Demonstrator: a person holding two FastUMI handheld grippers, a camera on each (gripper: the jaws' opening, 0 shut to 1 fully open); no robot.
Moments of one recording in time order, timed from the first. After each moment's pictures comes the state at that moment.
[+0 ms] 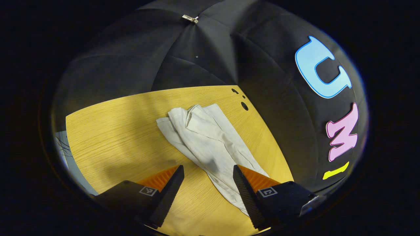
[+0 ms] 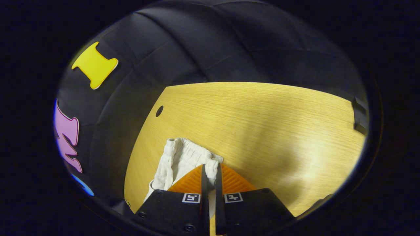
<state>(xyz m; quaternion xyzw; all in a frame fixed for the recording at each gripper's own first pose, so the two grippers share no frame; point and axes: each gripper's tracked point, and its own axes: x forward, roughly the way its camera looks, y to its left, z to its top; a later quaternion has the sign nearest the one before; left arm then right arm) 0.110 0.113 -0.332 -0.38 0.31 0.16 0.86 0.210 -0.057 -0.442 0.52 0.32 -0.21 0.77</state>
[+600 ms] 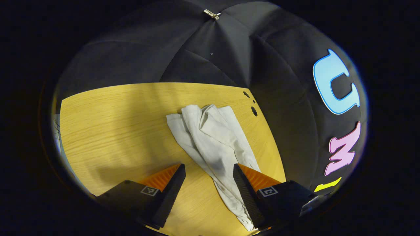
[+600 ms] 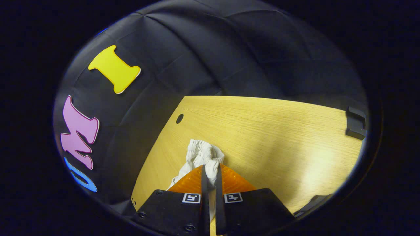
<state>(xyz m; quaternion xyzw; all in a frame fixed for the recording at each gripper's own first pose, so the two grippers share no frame) 0.130 0.138 -0.360 -0.43 0.30 0.18 0.83 0.203 -0.062 -0.399 0.51 0.26 -0.17 0.80</state>
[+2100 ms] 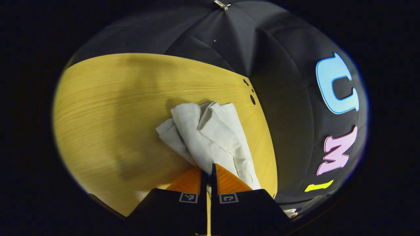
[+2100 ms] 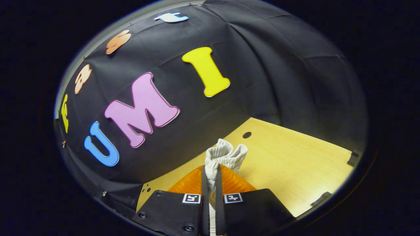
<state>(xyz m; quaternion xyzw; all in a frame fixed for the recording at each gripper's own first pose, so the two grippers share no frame) 0.119 0.090 -0.387 -0.49 0.32 0.14 0.80 0.215 0.030 -0.228 0.39 0.12 0.01 0.91</state>
